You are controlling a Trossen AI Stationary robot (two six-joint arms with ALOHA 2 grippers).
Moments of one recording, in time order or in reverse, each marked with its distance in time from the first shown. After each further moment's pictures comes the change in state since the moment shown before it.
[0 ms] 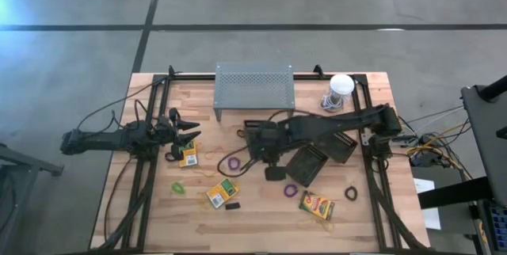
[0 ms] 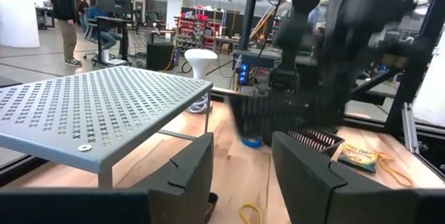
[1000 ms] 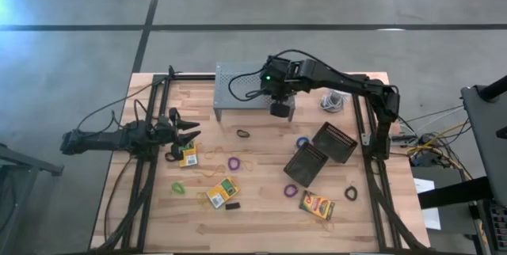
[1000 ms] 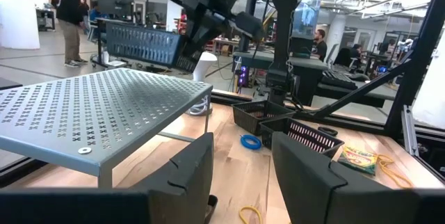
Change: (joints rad) left arm 0.000 0.000 0.000 0.008 -0.001 0.000; right arm -0.453 -0.025 0.051 -0.129 0.195 -0.256
